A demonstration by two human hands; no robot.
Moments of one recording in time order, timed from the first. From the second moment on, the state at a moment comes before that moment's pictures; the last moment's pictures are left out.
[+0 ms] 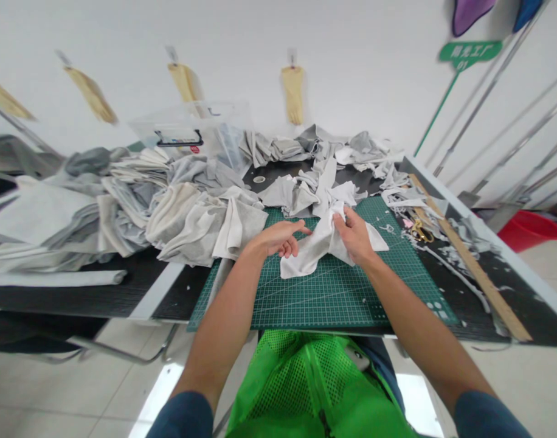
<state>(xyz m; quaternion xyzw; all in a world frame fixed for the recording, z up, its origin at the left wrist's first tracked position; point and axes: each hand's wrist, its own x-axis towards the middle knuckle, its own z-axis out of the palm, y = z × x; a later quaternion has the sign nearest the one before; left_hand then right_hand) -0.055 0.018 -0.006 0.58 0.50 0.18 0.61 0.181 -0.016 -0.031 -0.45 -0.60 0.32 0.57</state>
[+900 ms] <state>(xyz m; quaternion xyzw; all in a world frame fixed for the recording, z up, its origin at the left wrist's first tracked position) -0.037 0.016 -0.011 0.58 0.28 0.43 0.63 0.188 -0.022 -0.029 -0.42 -0.60 0.47 0.49</state>
